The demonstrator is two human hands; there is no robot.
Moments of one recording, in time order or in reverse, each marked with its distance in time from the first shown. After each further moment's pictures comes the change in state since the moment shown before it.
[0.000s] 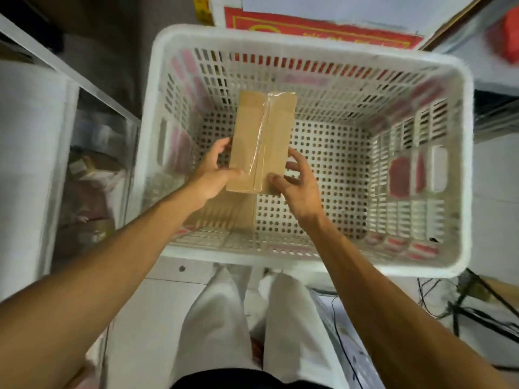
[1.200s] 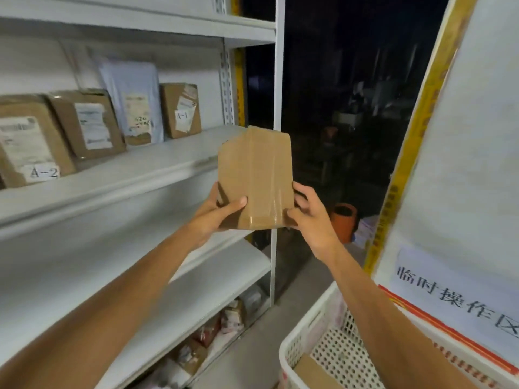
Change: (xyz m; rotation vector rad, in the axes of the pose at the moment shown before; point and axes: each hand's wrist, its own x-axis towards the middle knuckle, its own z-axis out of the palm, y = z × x) left_hand -0.428 0.134 -0.258 -0.303 0.767 0.585; right_hand -0.275 -0.324 0.190 -0.082 -0.876 -0.931
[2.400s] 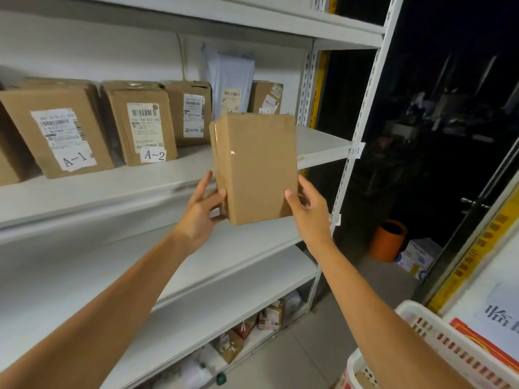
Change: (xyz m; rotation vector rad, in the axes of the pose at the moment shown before) left_hand -0.078 -0.026 -0.207 -0.388 0.272 0.096; right_hand 0.039 -0.011 0.225 -0.147 0.019 -0.154
